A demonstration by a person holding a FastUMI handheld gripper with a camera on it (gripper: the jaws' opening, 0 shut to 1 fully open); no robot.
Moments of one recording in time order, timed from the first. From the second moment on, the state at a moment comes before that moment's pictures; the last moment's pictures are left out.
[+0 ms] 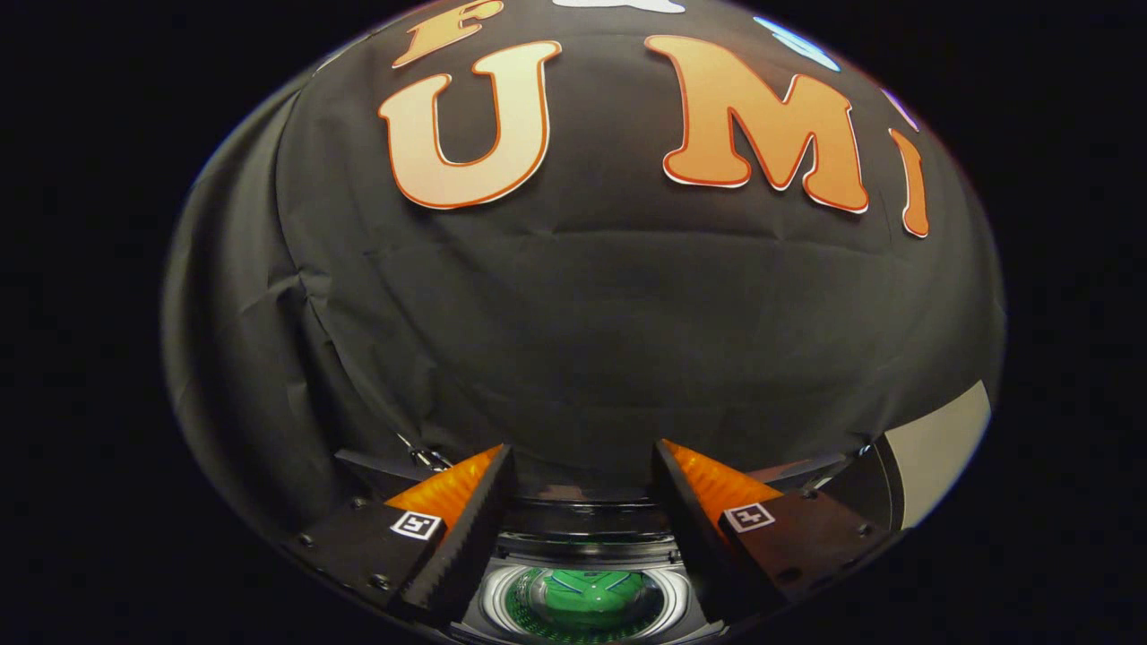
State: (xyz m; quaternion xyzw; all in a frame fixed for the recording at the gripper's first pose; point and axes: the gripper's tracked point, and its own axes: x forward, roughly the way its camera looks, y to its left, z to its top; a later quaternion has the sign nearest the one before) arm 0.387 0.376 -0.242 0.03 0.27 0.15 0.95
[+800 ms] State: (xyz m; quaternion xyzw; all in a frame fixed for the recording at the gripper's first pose) arm 0.344 0.369 -0.244 0.03 0.26 0.12 0.96
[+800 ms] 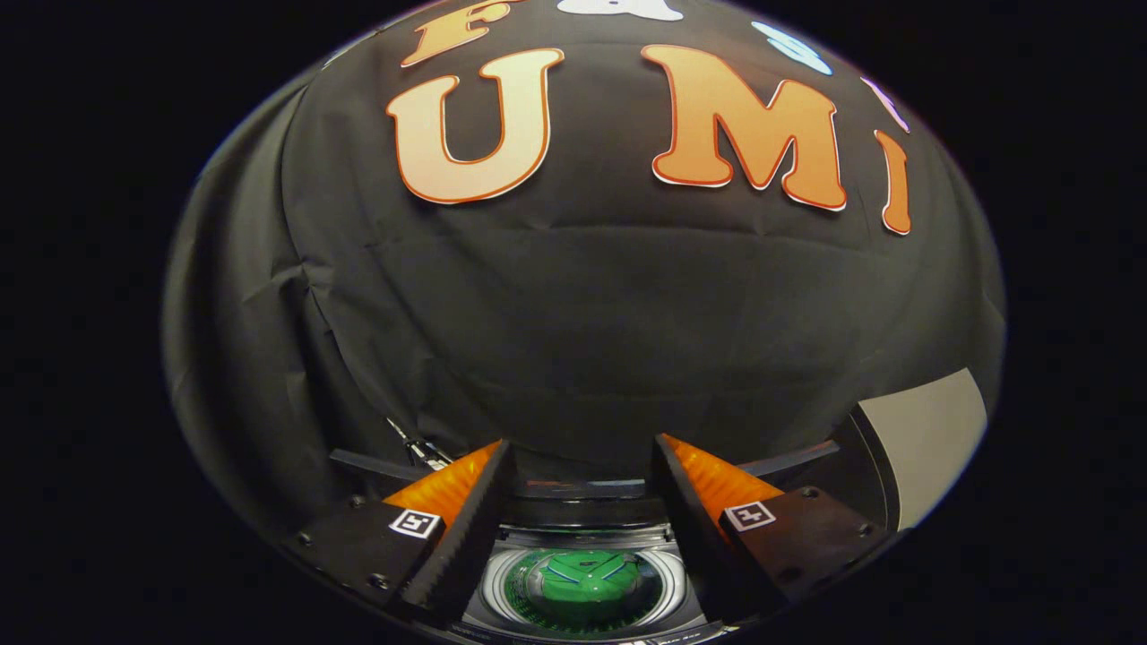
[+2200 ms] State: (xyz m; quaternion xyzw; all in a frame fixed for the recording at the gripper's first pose) arm 0.269 0.359 -0.269 0.02 0.25 0.13 0.96
